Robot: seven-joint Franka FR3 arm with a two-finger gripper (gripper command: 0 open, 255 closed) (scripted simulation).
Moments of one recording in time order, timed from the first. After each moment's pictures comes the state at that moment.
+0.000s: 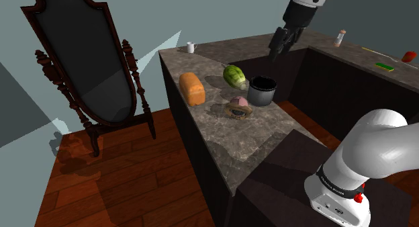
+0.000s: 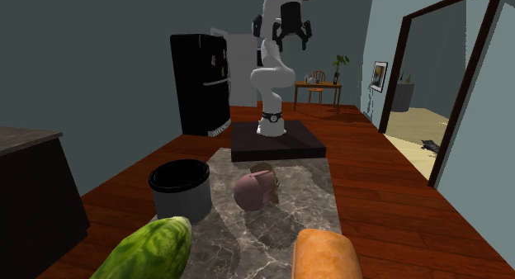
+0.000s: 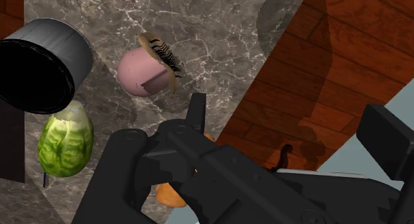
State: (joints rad) arm -0.02 -0.82 0.01 -2.33 0.08 1.69 -0.05
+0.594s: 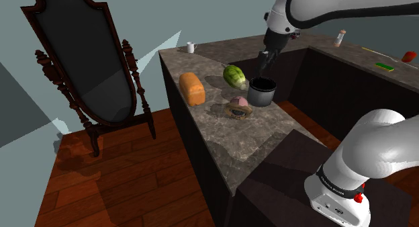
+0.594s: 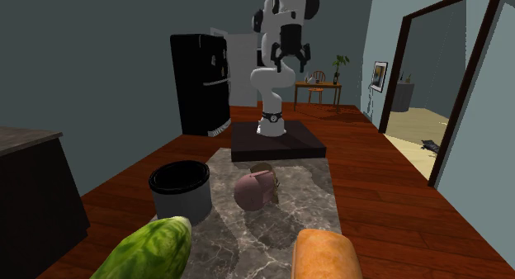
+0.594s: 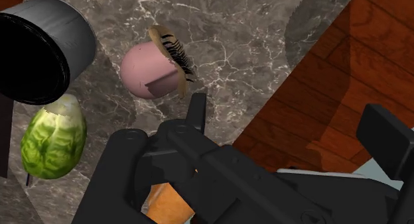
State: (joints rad) arm -0.02 -0.67 0.01 -2.43 0.01 1.90 -0.14
